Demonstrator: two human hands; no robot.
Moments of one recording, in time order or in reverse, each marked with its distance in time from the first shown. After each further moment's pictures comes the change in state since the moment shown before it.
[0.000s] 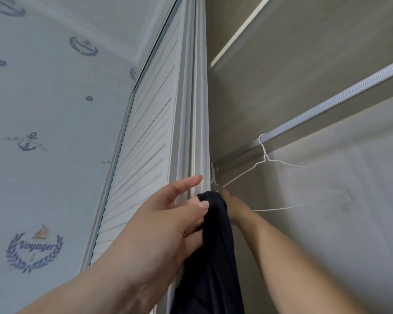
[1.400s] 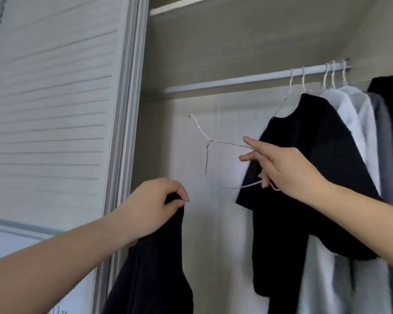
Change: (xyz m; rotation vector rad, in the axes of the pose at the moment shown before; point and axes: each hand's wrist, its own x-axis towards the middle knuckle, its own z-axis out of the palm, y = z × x) left_hand -0.126 -0.006 0.014 0.857 -0.558 0.295; right_hand -0.428 -0.067 -0.194 -0.421 0.299 -0.032
